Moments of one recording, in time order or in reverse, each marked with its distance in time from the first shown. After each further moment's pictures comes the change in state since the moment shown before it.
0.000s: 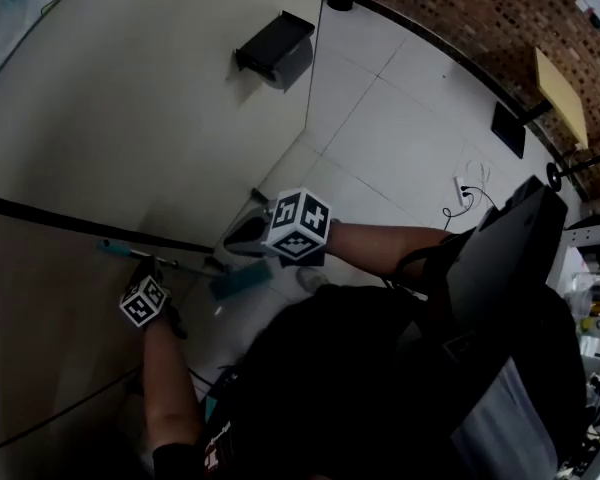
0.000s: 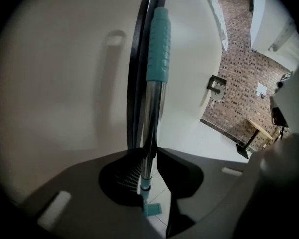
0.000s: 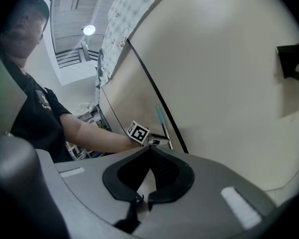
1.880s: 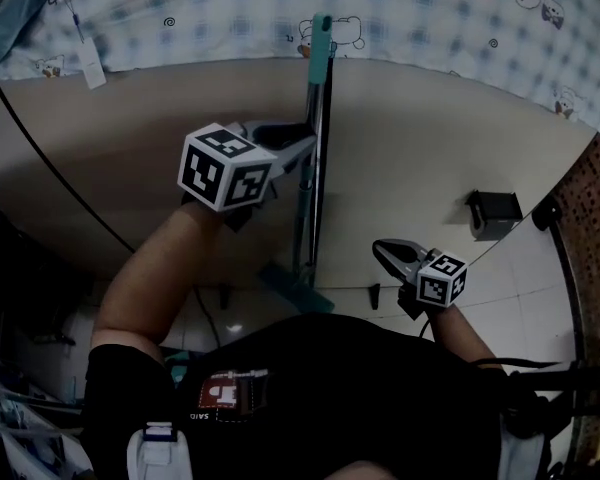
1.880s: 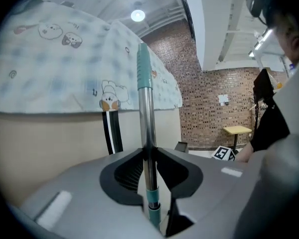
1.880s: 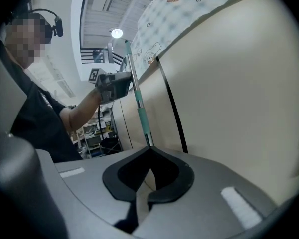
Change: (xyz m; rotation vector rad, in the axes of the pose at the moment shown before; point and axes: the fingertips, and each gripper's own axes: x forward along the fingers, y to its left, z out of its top) left arm -0.363 -0.113 0.332 0.370 -0.481 -0.165; right arm 0.006 0.058 0.120 -0.223 -0.152 0.096
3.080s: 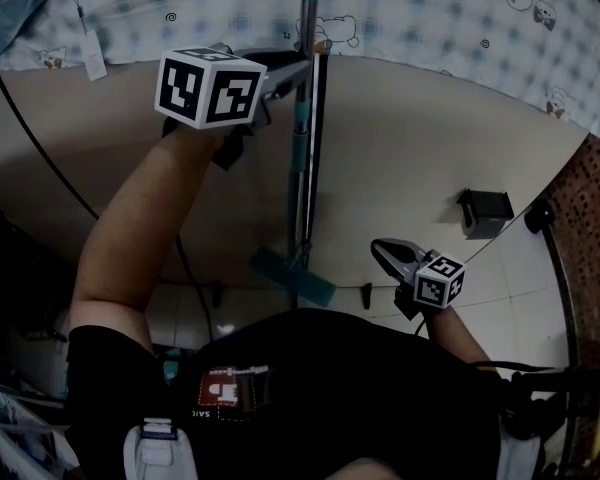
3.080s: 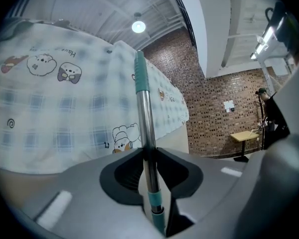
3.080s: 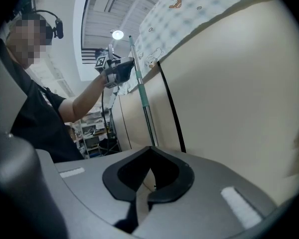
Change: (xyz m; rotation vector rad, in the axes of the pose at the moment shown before) left arm -0.015 0.027 0.106 0.013 -0.102 0.052; right arm -0.019 0.003 -0.001 -0.010 -0.026 -0.021
